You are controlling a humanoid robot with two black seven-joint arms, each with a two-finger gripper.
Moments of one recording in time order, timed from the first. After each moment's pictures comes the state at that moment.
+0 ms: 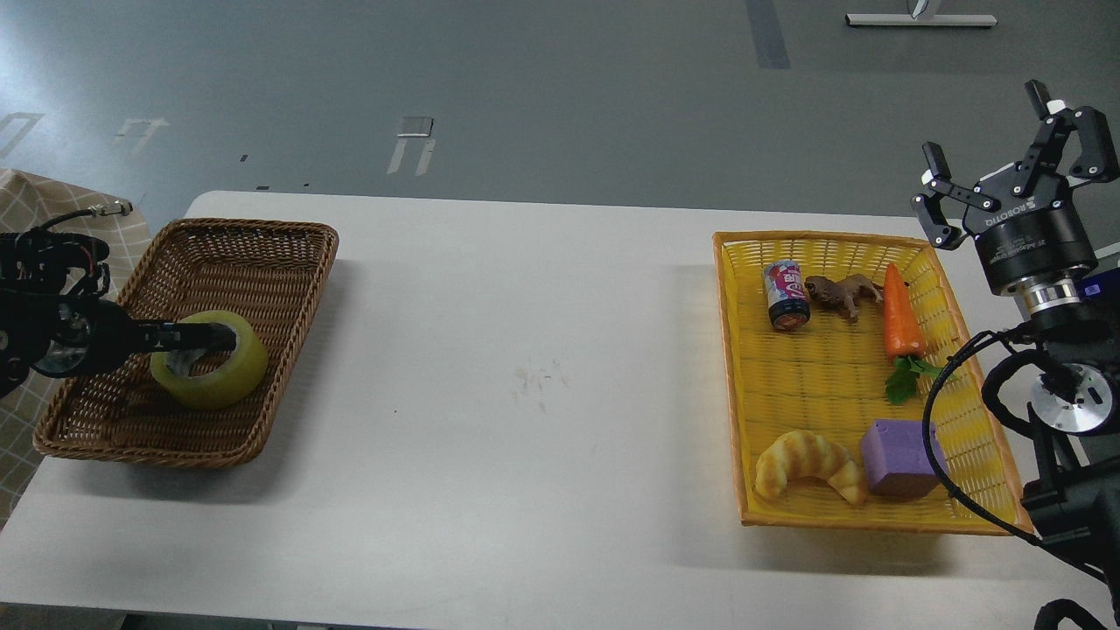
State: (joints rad) left arm -0.71 0.91 -0.49 -0.90 1.61 -0.49 -0.16; right arm 0.44 -0.18 1.59 0.96 -0.68 0.49 0.20
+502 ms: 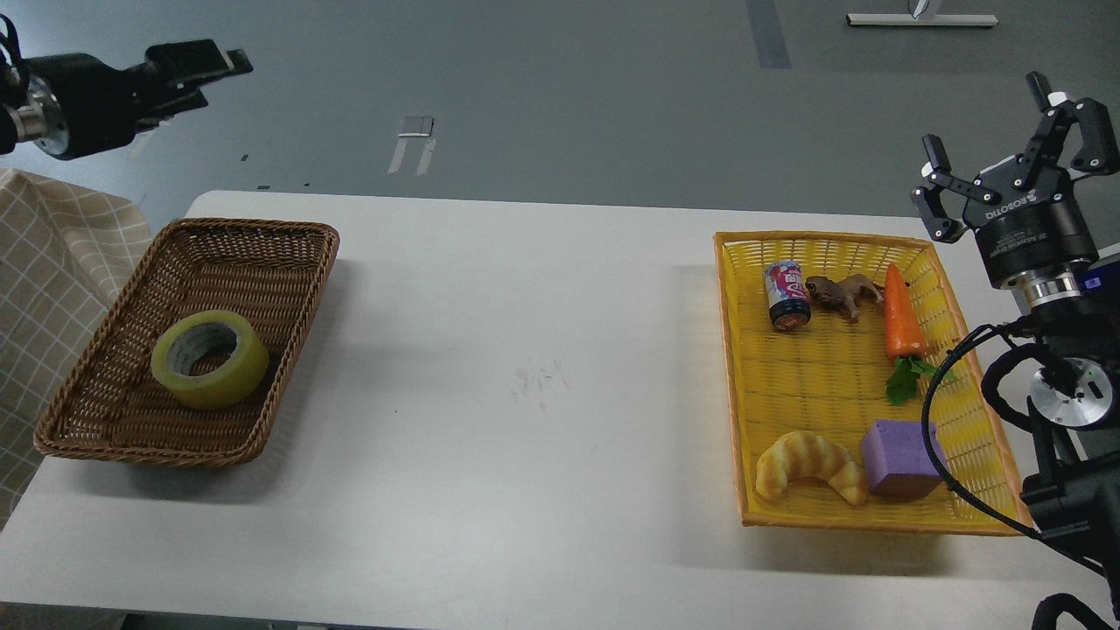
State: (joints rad) left arm -1.07 0.88 -0.51 -0.91 0.90 -0.49 -0.25; right arm 0.46 -0.18 1.59 0.97 -0.68 0.49 0.20
